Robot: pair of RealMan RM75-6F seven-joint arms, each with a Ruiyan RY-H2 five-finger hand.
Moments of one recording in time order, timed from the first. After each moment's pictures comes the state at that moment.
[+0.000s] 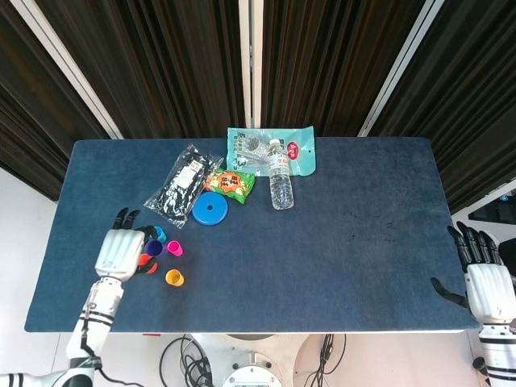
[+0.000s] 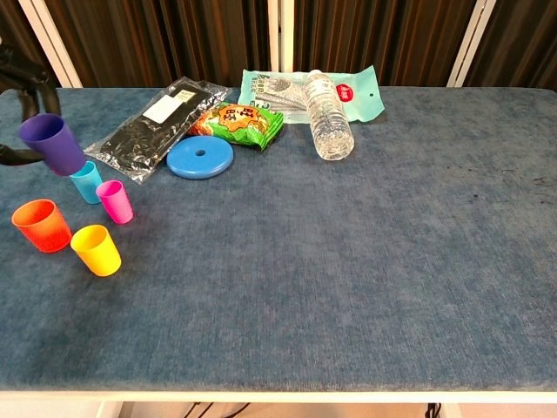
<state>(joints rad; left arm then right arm) -0.53 -1.28 -0.07 -2.06 0.98 1.37 0.69 0.04 -1.10 0.07 -1.69 -1.53 1.53 0.00</state>
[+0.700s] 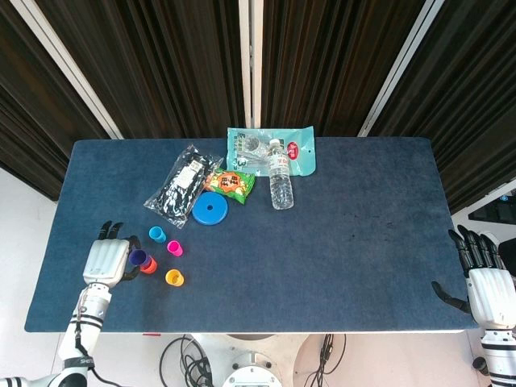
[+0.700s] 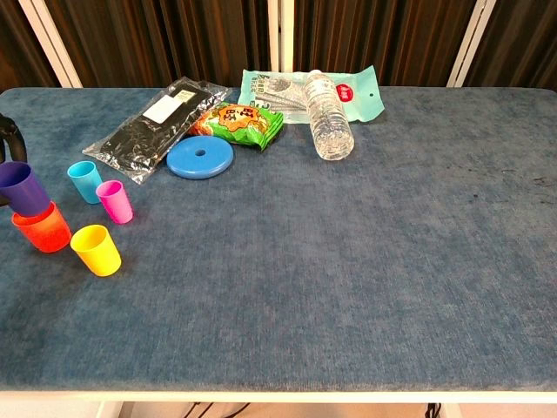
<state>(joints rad) -0.47 -1.31 -0.04 -1.91 0.95 1.33 0.63 0.03 -1.08 0.05 -1.71 -1.55 1.55 0.01</state>
